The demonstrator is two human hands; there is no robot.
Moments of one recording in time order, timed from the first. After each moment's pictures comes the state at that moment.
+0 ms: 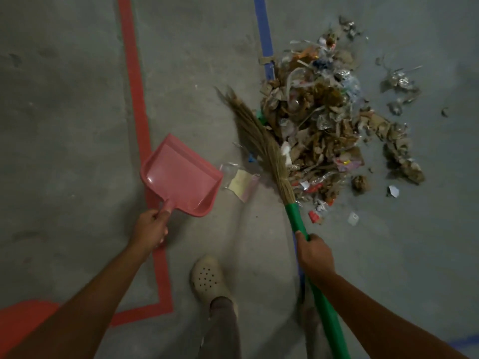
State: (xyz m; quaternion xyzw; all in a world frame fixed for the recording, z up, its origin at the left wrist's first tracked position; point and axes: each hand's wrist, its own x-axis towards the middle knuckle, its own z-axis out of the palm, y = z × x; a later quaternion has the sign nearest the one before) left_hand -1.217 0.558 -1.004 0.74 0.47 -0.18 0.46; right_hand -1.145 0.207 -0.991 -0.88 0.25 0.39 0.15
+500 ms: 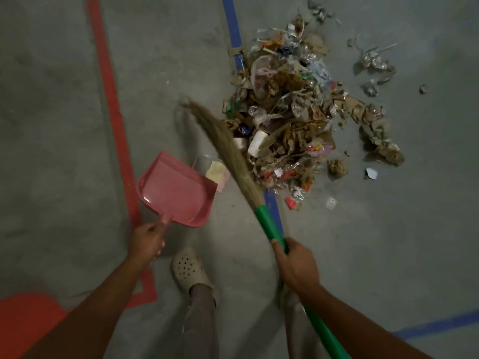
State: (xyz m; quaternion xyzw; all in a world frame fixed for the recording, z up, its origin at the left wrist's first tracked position) left_hand -1.239 0.440 -0.987 0.72 0.50 -0.19 0.44; right_hand -1.180 0.118 -0.940 -0.90 0.11 0.39 0.19
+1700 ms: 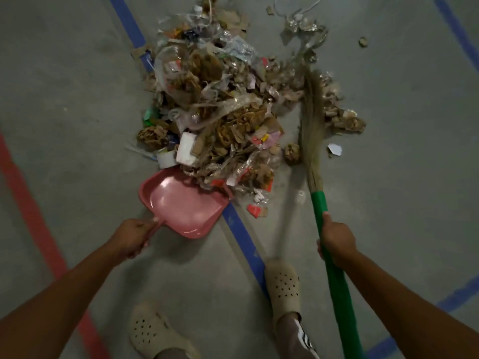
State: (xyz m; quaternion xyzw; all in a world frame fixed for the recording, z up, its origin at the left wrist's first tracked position) left_hand -1.093 0.370 -1.131 0.78 0.31 -0.40 0.36; right_hand -1.103 -0.086 -1.092 -0.76 0.49 0.30 0.30
